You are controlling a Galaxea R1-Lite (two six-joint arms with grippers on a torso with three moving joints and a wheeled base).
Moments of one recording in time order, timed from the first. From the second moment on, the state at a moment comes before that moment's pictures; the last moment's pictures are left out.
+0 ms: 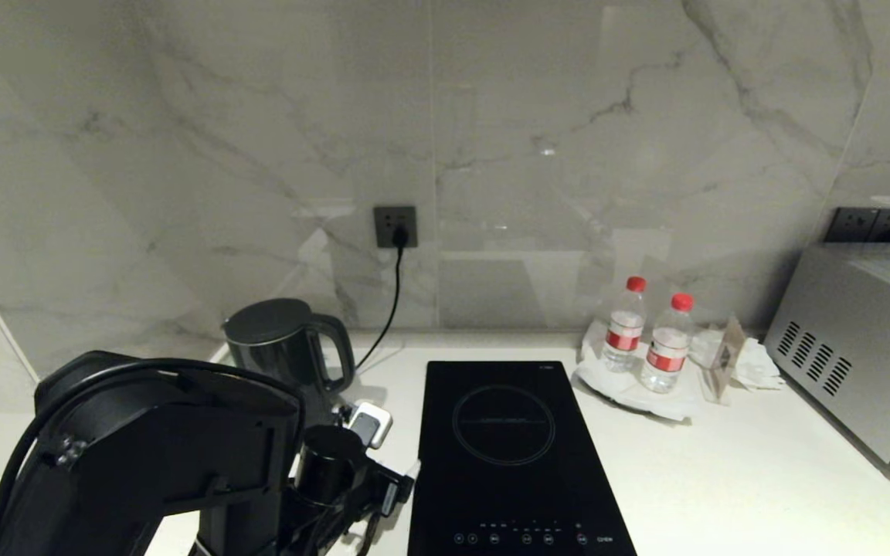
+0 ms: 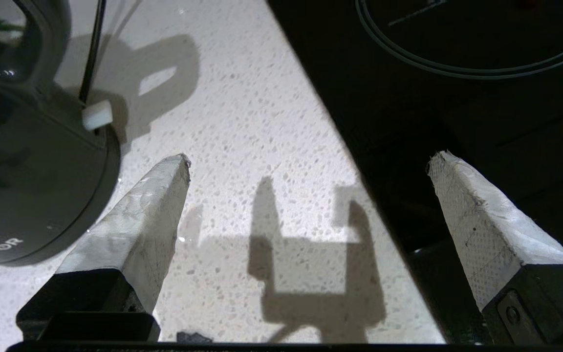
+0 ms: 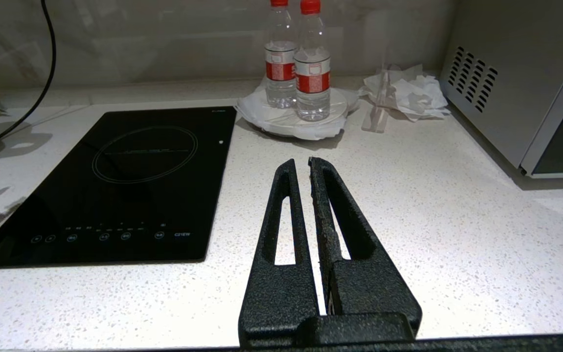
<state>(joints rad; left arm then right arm) -0.59 2.39 -0.48 -1.45 0.24 0.04 0.00 0.00 0.00 0.02 0.00 0.00</state>
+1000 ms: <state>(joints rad) -0.60 2.34 -0.47 -1.44 0.24 0.04 0.00 0.00 0.00 0.02 0.00 0.00</state>
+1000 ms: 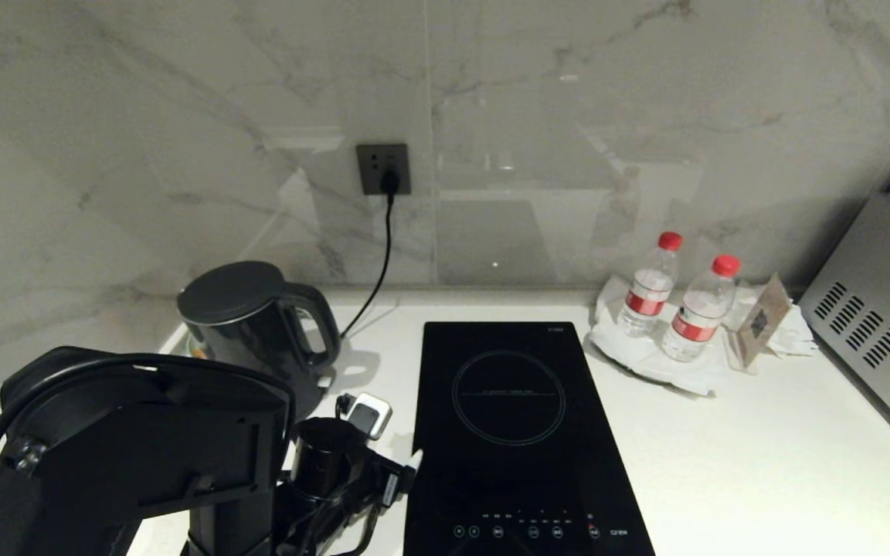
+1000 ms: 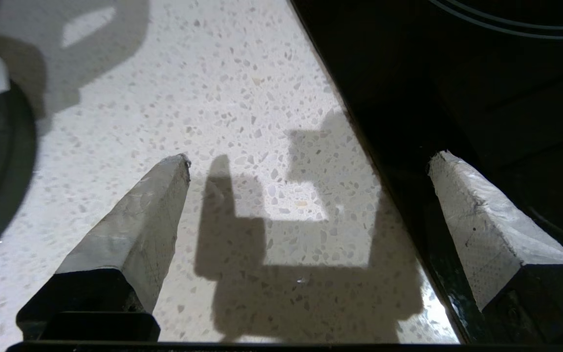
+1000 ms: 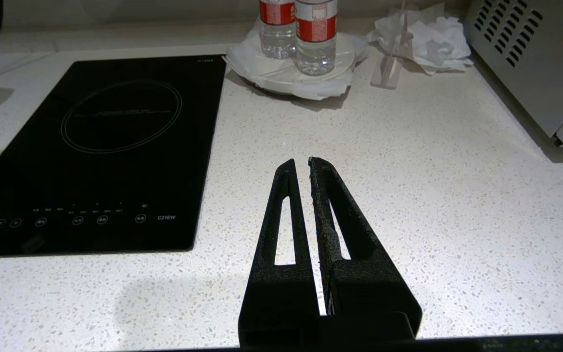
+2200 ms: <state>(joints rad) -0.55 2.38 -0.68 -1.49 0.39 0.03 0.00 0.00 0.00 0.02 0.00 0.00</state>
